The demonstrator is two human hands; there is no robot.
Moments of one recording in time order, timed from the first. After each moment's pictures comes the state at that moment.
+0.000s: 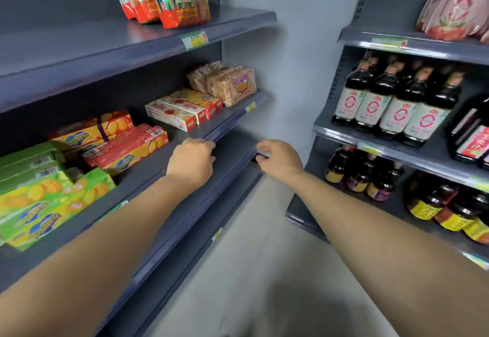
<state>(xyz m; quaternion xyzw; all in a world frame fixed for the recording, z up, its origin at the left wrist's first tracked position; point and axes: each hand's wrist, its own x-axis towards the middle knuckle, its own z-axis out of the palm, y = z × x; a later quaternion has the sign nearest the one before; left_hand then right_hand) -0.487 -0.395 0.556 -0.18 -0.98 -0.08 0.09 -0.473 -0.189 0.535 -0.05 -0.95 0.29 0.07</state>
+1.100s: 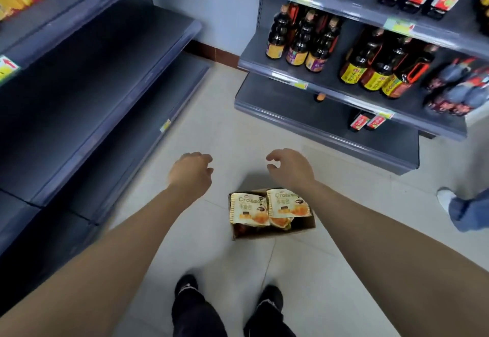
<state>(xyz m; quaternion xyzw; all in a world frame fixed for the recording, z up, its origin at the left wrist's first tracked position) -0.168 -0.275 0.341 -0.17 -0.96 -0.11 -0.17 -0.100 -0.059 0.334 -0.19 -0.95 0.22 -0.11</state>
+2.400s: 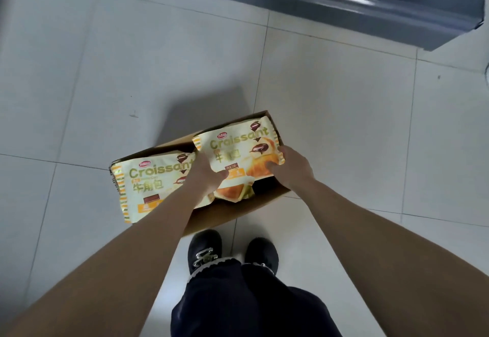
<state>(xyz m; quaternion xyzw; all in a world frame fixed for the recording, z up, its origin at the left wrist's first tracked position) -0.122 0.010 -0.160 0.02 -0.84 -0.22 -0.50 -0.020 0.174 -0.157 -0.45 -0.78 0.34 -0.28</state>
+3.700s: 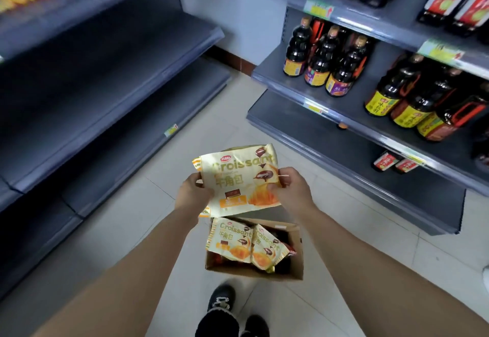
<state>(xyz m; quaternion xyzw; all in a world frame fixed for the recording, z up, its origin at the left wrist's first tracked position) -0.173 -0.119 0.276 0.24 -0.80 -0.52 -0.19 -0.143 0.089 0.266 -0.26 -0.79 0.55 -0.12</state>
